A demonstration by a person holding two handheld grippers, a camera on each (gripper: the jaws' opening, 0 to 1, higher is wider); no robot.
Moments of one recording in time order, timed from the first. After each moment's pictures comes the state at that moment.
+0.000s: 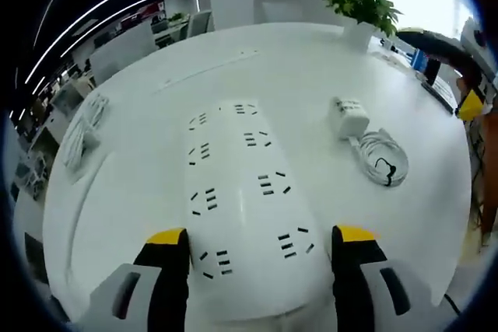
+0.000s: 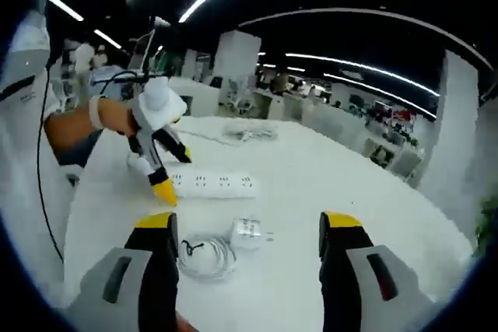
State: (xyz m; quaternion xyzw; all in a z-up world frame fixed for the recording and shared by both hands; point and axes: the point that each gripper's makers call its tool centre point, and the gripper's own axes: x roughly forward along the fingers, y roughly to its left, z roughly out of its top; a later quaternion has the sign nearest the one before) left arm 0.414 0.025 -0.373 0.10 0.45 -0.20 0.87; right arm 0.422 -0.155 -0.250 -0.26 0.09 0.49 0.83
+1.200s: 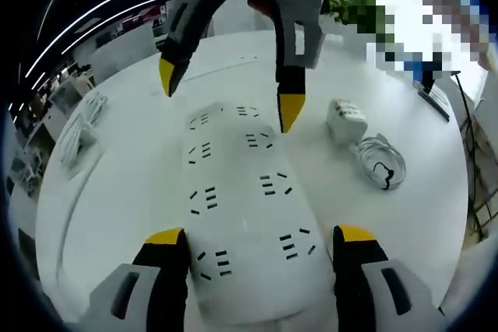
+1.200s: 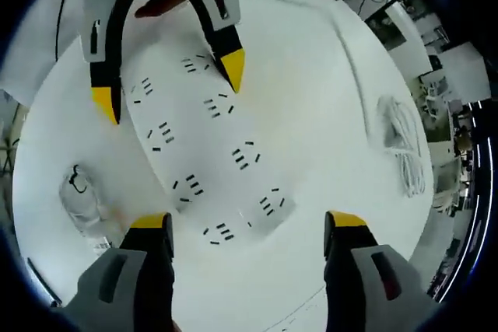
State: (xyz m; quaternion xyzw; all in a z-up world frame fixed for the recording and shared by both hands) left arm 0.412 0.019 -0.376 0.08 0.43 -0.21 0.87; right arm 0.524 0.009 -0.355 -0.67 0.16 0.65 0.32
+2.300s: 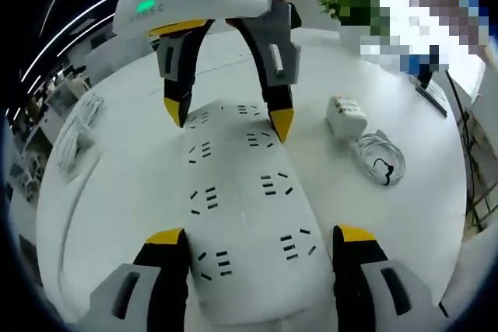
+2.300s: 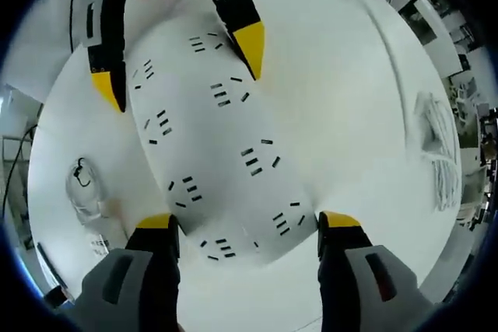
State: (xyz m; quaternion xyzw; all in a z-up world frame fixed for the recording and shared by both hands) left arm 0.403 0.016 -0.374 0.09 0.44 -0.22 0.87; right arm 0.519 0.007 -0.376 -0.65 0.21 0.69 0.26
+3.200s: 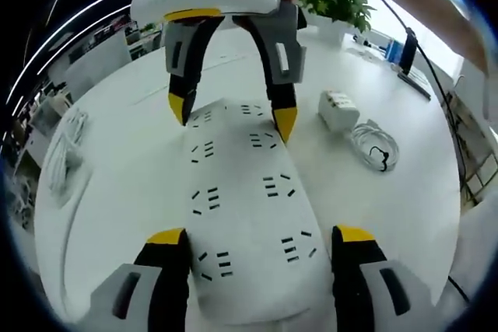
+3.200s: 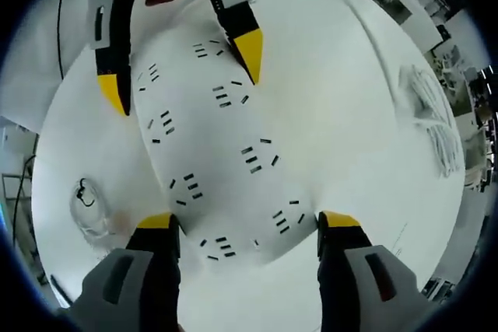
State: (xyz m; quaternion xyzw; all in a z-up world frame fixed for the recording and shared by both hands) left arm 0.415 0.030 -0.375 0.12 0.43 -0.28 0.85; right arm 0.512 -0.003 -0.375 -0.61 0.24 0.68 0.33
